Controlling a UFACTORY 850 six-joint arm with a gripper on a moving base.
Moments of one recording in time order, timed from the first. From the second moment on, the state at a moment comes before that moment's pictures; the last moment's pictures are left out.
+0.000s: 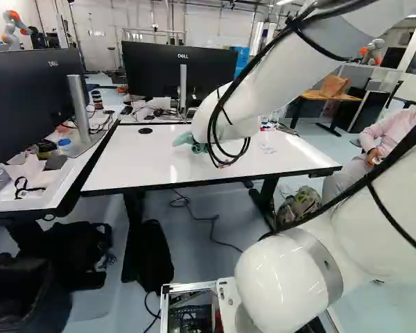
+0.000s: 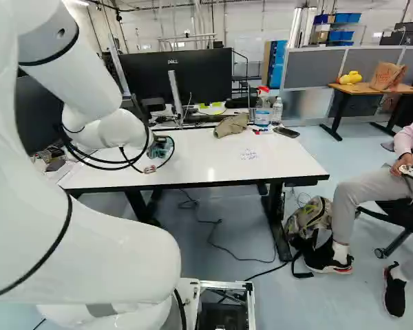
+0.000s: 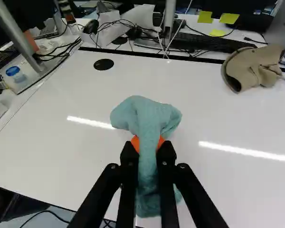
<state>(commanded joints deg) 15.8 14.7 -25.3 0.0 13.9 0.0</state>
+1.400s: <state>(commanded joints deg) 28.4 5.1 -30.4 0.0 13.9 0.0</state>
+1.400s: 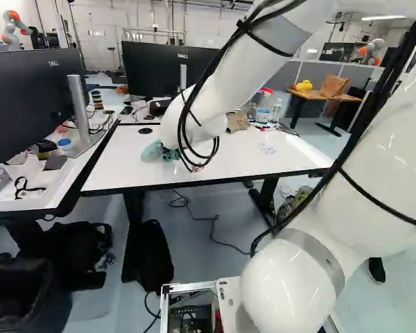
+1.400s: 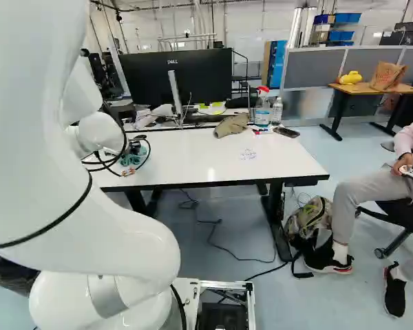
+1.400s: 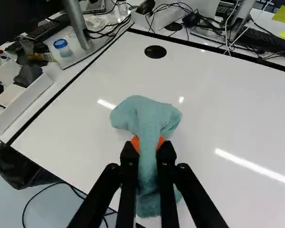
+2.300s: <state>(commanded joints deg) 28.4 -1.5 -31.7 0.0 13.9 0.0</state>
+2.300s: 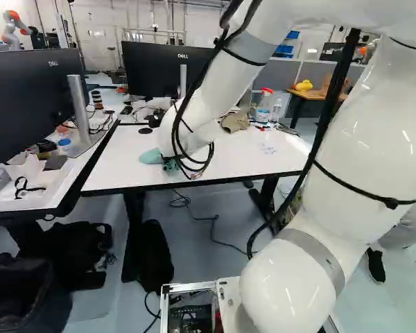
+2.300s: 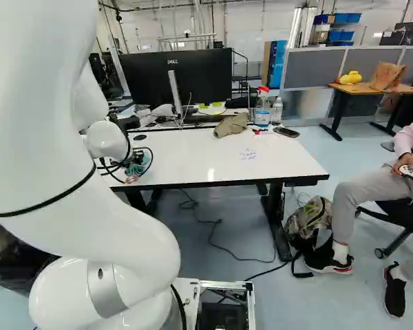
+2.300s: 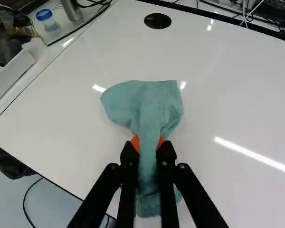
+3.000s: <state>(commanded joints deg) 28.4 -1.5 -31.7 0.0 12.7 0.0</state>
